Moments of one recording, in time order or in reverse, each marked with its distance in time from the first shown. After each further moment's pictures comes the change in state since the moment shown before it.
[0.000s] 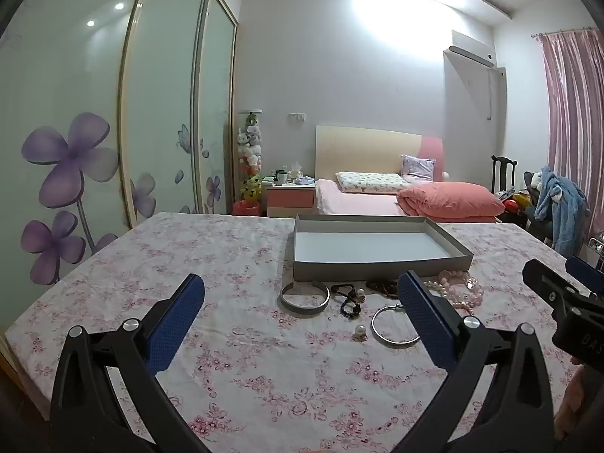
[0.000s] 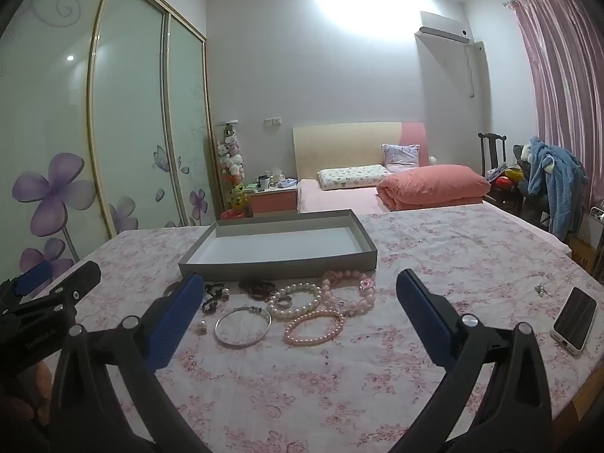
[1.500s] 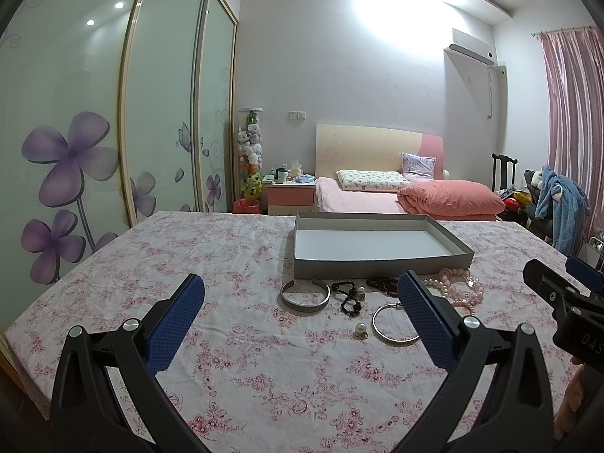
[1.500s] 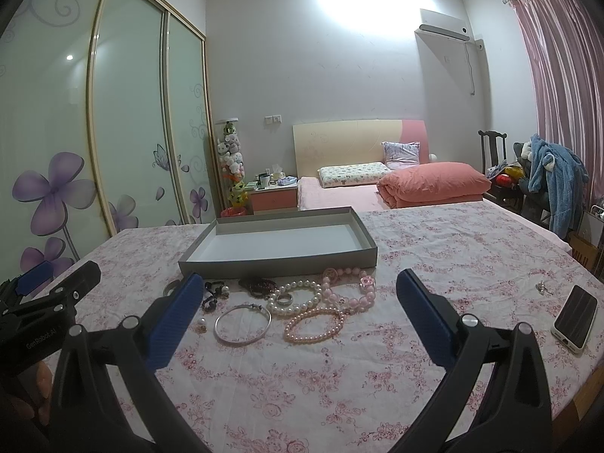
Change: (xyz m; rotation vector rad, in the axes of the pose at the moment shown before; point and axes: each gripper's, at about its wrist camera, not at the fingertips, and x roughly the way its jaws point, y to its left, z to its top) left arm 0.000 0.000 0.000 -0.001 0.003 -0.001; right arm 0.003 0.000 0.000 0.002 0.002 -0.001
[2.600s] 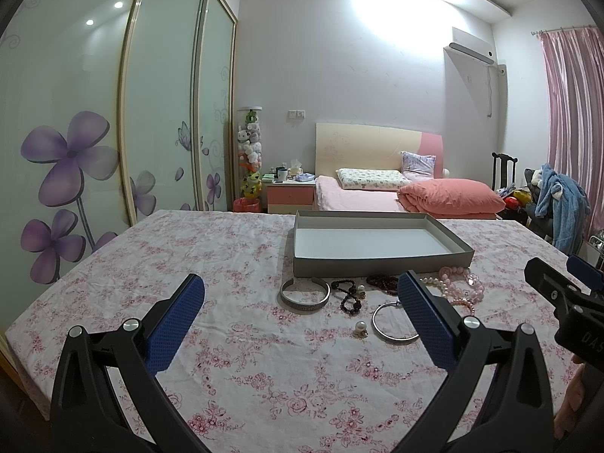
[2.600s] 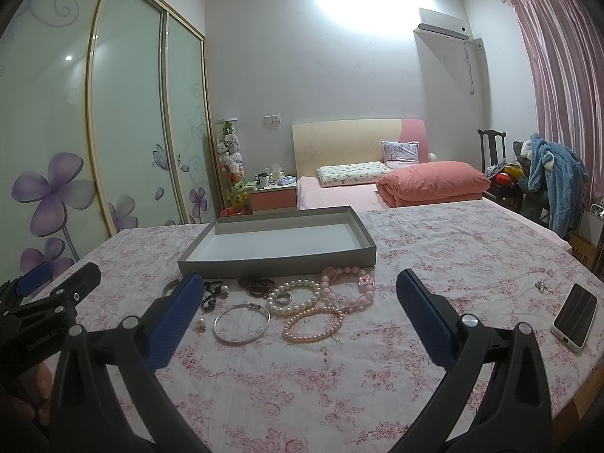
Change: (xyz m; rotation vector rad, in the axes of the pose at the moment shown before) left arm -0.001 0.002 0.000 0.000 0.003 0.004; right arm -0.001 0.000 0.000 0.002 0.003 0.000
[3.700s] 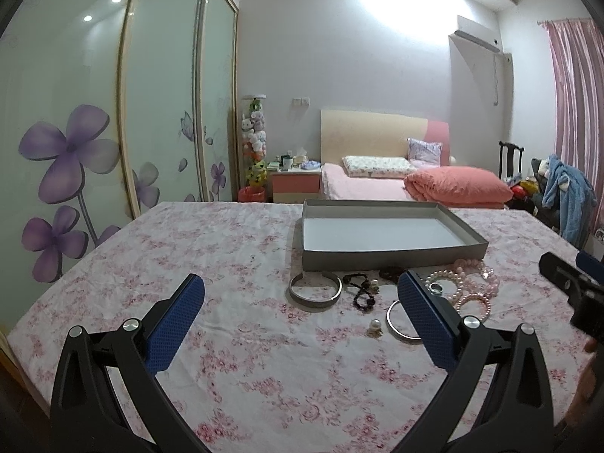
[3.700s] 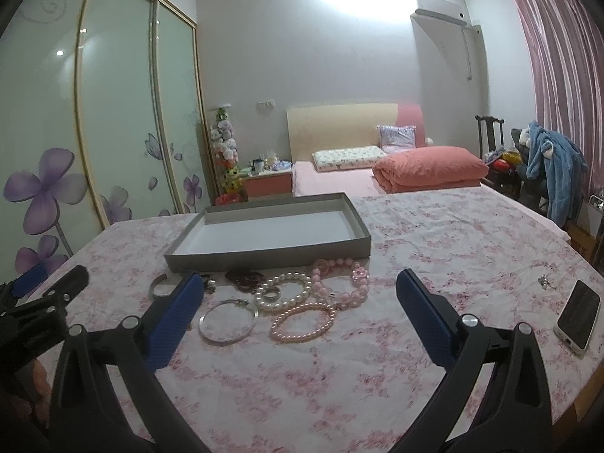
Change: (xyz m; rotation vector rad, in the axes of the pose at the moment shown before) left arm 0.025 0.003 0.004 0.024 0.061 0.018; right arm 0.030 -0.014 0.007 0.018 0.077 -0.016
